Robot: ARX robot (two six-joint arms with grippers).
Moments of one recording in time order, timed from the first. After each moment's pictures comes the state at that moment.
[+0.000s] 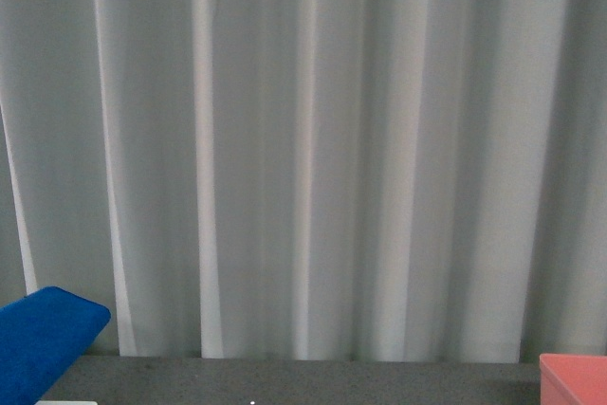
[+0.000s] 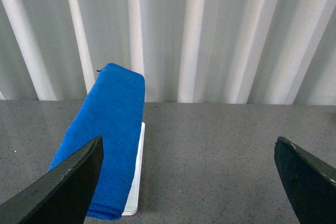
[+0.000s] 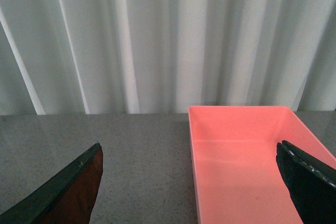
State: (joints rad) left arm 0.00 0.00 0.02 0.00 0.00 0.00; right arm 0.00 0.00 0.02 0.00 0.00 -0.01
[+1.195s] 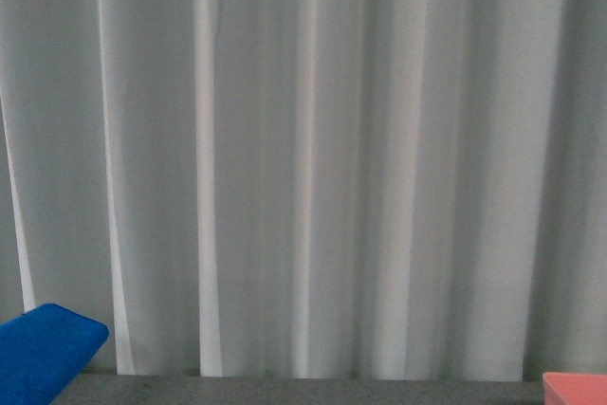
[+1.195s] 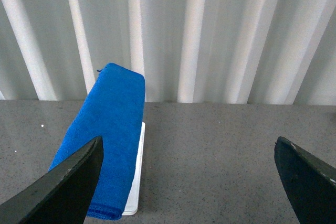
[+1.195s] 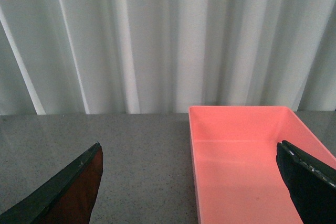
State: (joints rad) left arm 0.00 0.00 0.02 0.00 0.00 0.00; right arm 0.00 0.00 0.02 0.00 0.00 -0.01
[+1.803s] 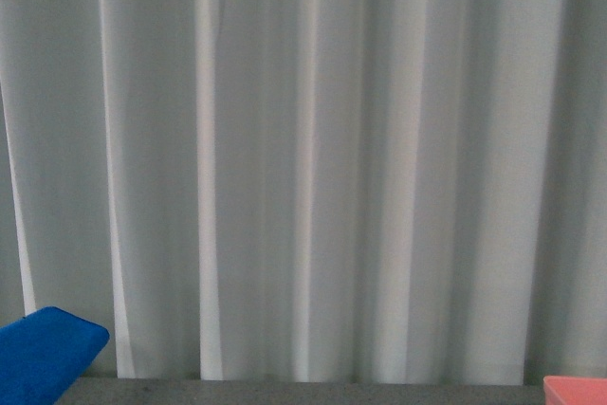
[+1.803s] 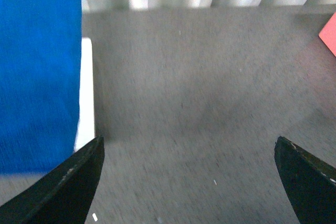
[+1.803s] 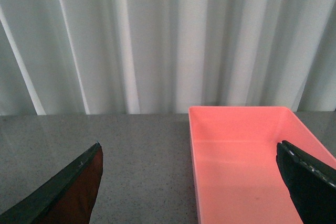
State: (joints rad) left arm 0.03 0.68 0.30 -0.05 0.23 0.06; right arm 0.00 0.00 0.02 0.00 0.00 -0.01
